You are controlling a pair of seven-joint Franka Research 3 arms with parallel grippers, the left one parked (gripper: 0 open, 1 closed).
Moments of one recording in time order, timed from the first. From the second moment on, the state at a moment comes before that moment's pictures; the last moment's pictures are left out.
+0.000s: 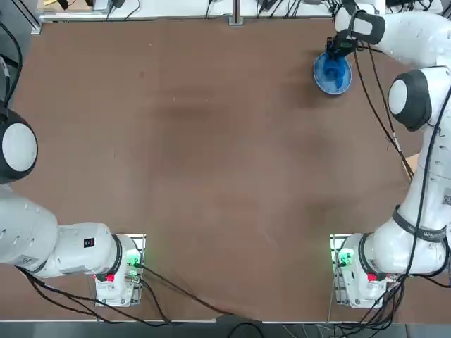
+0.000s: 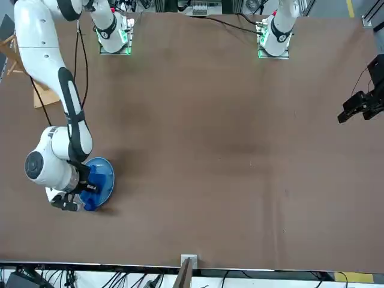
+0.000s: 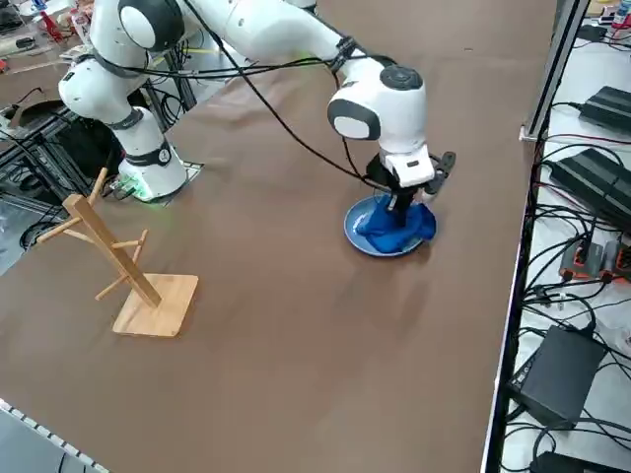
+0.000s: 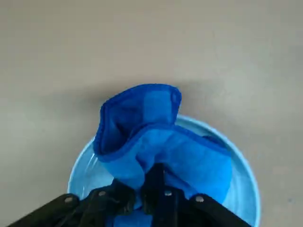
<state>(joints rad) 0.02 0.79 -0.02 -1.42 0.11 2.27 0.07</state>
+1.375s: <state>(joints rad) 0.15 0.63 -0.02 -1.35 0.08 2.00 0.12</state>
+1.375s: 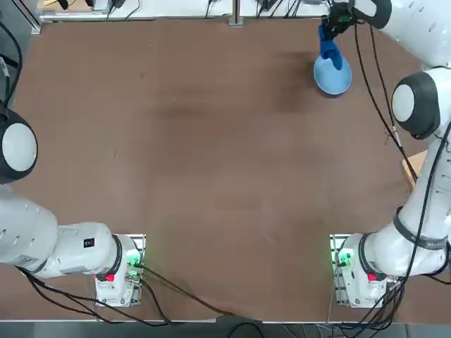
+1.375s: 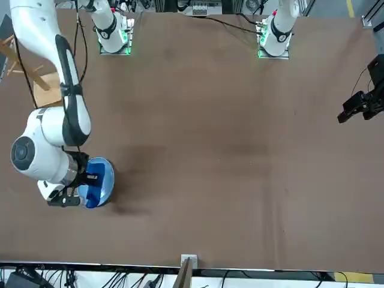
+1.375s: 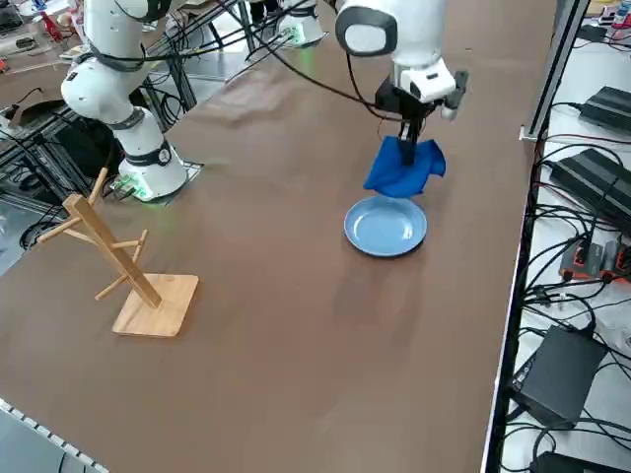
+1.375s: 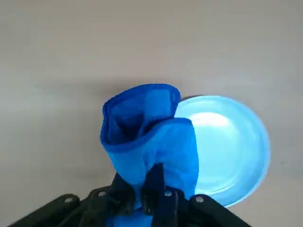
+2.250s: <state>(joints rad) 0.32 0.56 -0.01 -1.52 0.18 1.91 0.37</state>
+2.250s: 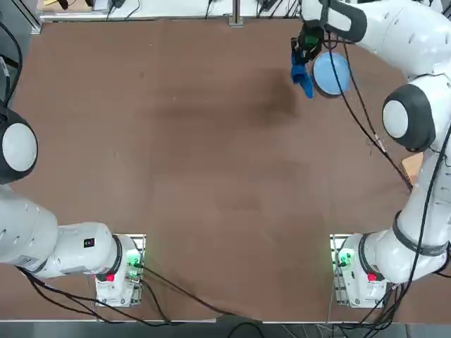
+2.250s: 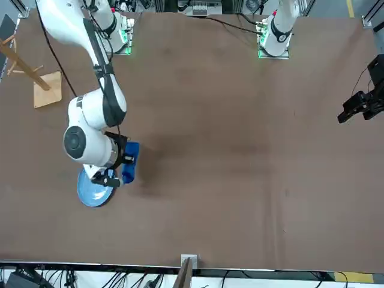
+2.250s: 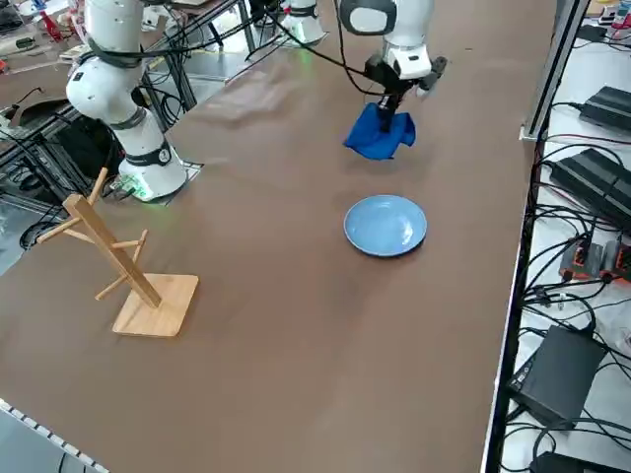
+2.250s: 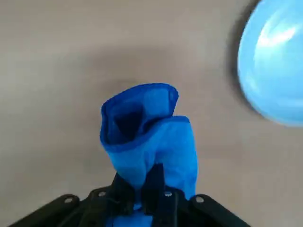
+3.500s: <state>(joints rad) 0.42 0.53 -0.02 -1.79 0.19 2.12 0.45</state>
